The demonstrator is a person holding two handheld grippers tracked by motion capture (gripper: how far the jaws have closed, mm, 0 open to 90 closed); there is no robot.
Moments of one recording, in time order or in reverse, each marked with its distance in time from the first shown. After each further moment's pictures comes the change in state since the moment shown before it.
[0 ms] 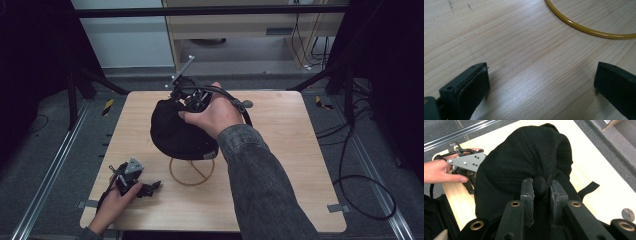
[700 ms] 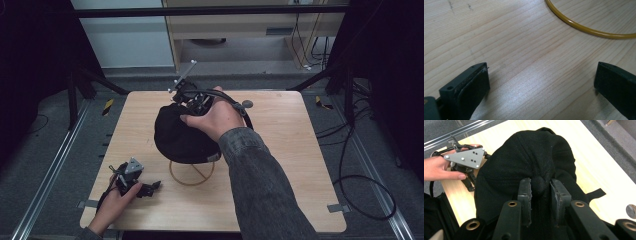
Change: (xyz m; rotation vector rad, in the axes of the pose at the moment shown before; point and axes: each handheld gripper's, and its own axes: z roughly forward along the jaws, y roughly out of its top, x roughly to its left) left arm 0.000 0.000 0.000 -0.001 0.001 0.000; right arm -0.001 -0.008 0.007 0.017 0.008 0.017
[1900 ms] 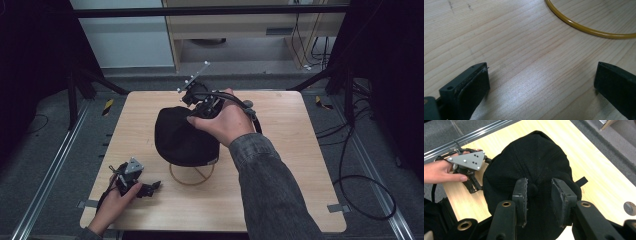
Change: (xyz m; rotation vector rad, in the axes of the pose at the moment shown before) left arm 0.000 0.000 0.000 0.001 0.001 0.002; right arm -0.002 -0.018 -0.017 -0.069 -0.013 0.030
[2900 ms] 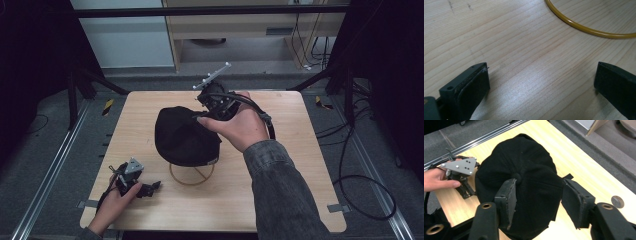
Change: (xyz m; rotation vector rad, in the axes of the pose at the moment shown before) left arm 0.000 0.000 0.000 0.000 0.002 0.005; right arm -0.008 -0.022 -0.022 -0.080 -0.067 0.060
